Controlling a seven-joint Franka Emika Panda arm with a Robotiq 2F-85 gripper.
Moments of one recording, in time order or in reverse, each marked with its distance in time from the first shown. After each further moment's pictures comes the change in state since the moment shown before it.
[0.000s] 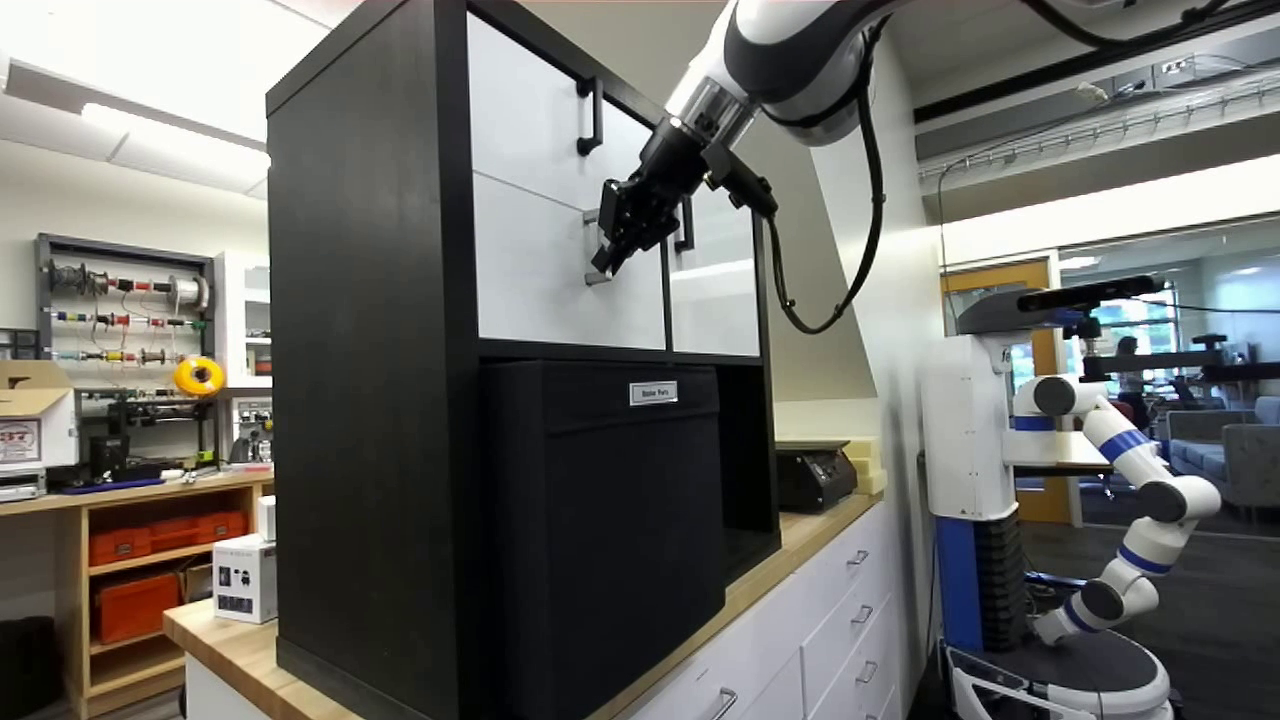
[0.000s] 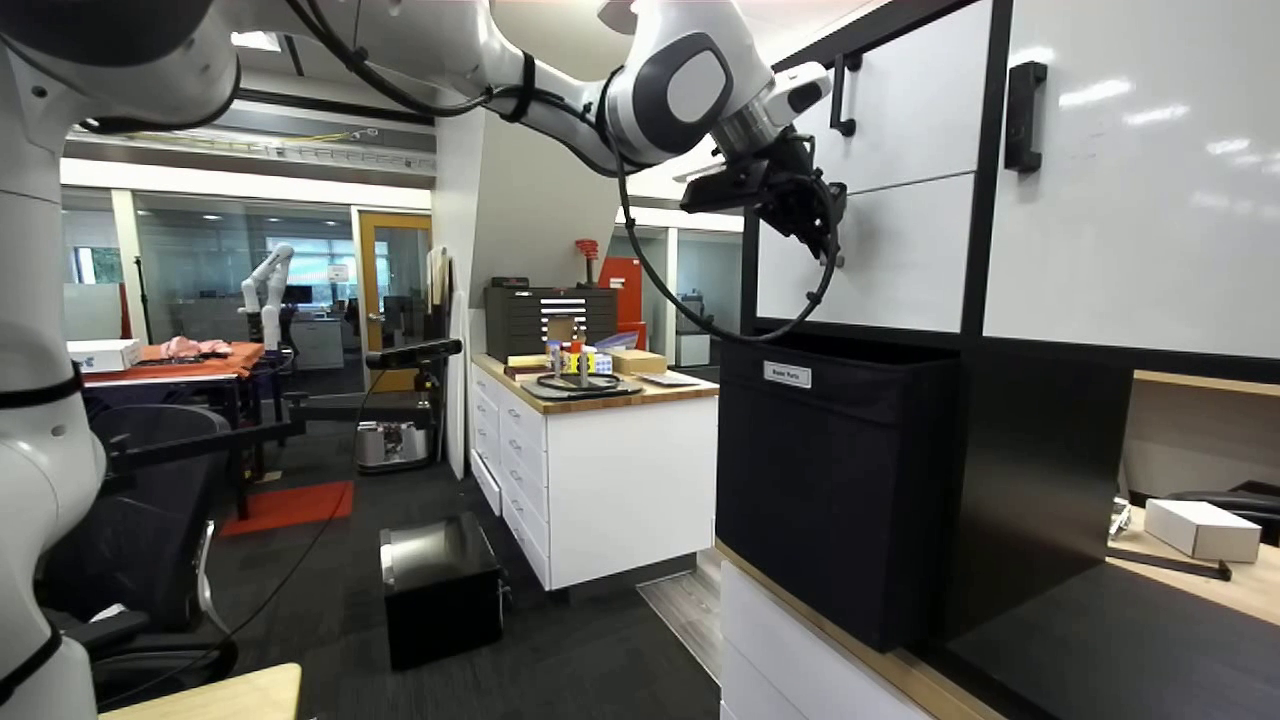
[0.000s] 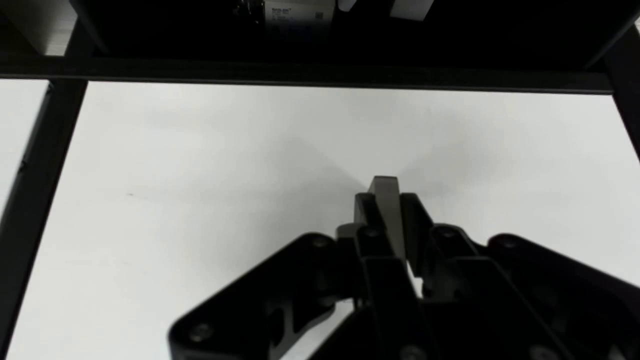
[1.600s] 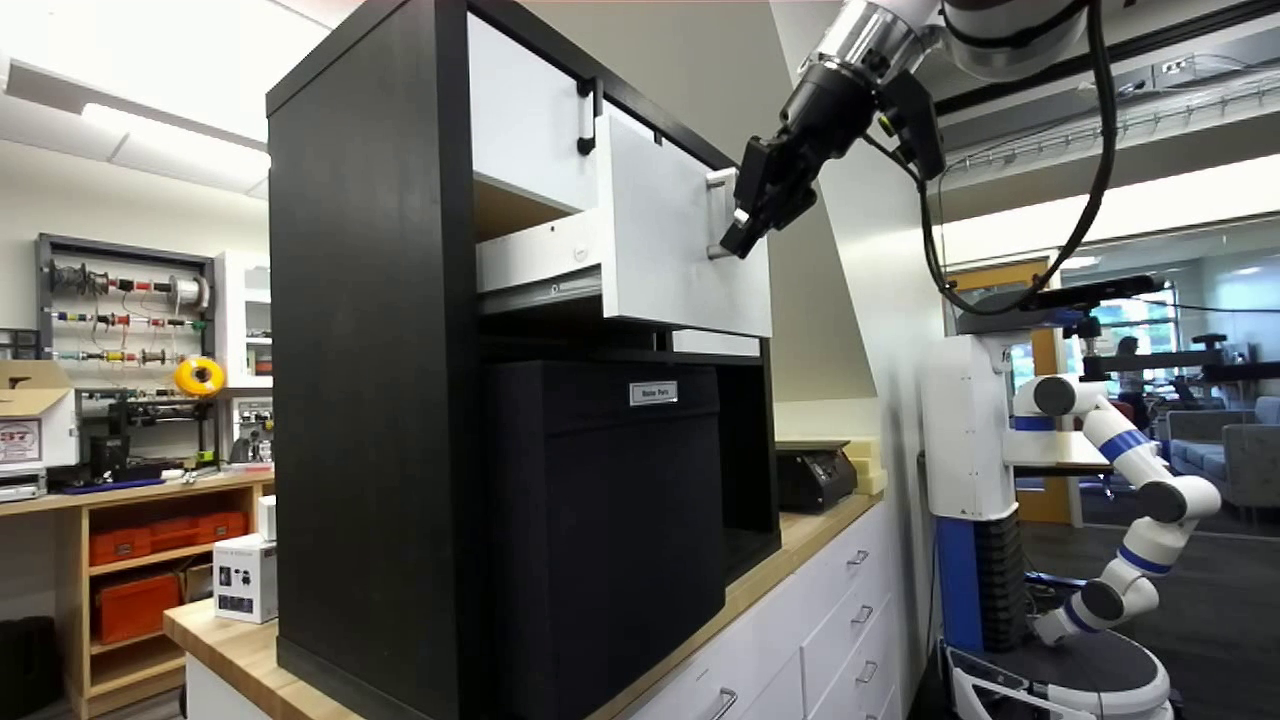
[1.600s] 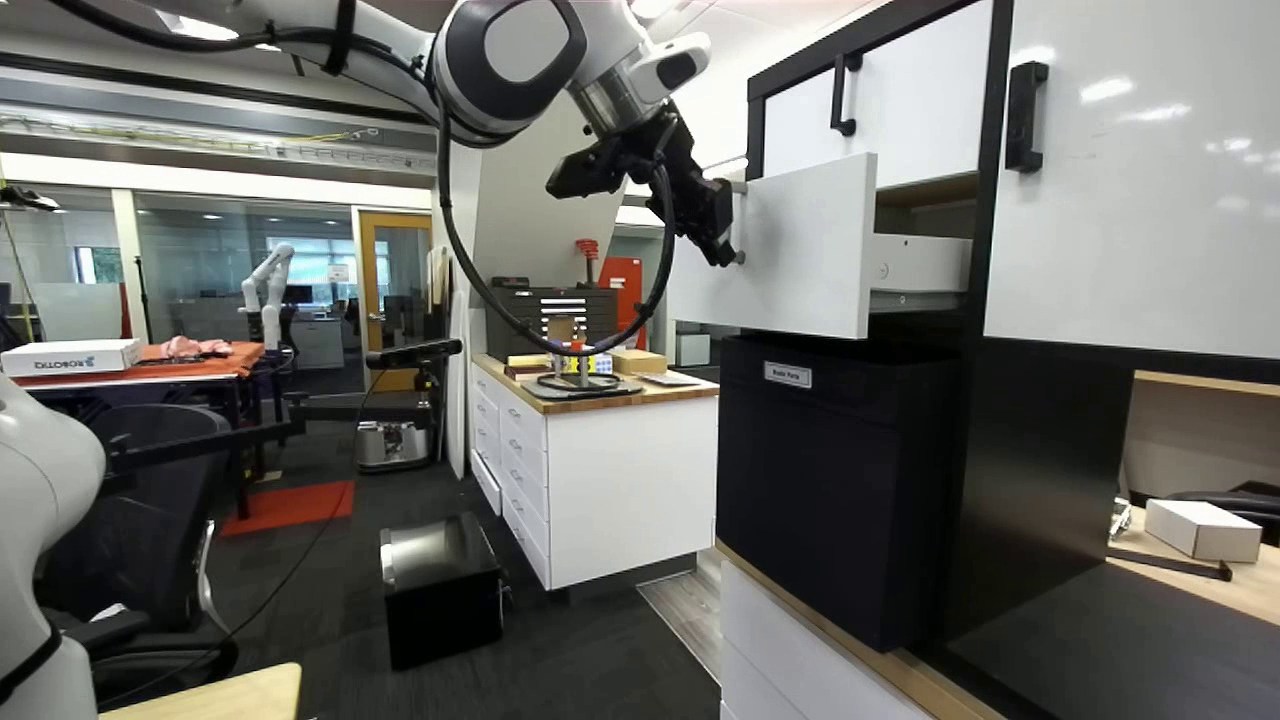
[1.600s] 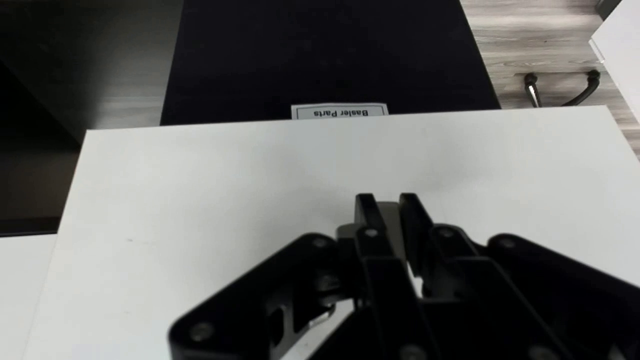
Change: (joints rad) arm 0.001 -0.492 -0.010 -0.523 0.066 -0.051 0.003
